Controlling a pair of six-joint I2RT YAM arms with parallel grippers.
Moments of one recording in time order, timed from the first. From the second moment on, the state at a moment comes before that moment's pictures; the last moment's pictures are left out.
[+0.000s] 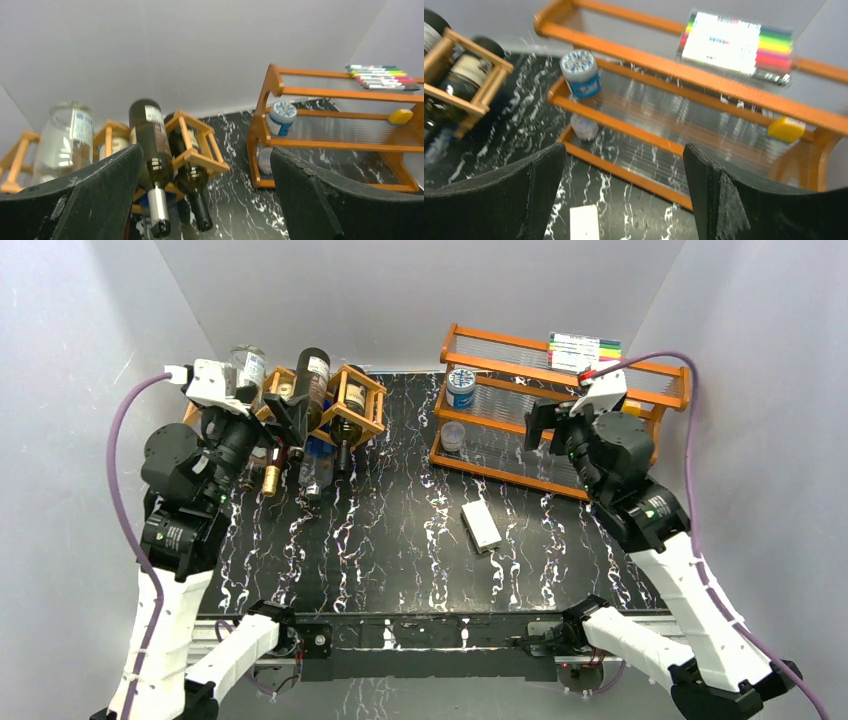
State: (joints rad) left arm -0.26 0.84 1.36 -0.41 0.04 -0.07; right arm 0.54 0.89 1.26 -0.46 0.35 0.06
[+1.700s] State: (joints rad) left arm -0.07 1.36 1.41 -0.86 0.02 -0.30; right arm 0.48 0.87 0.88 -0.28 0.03 0.31
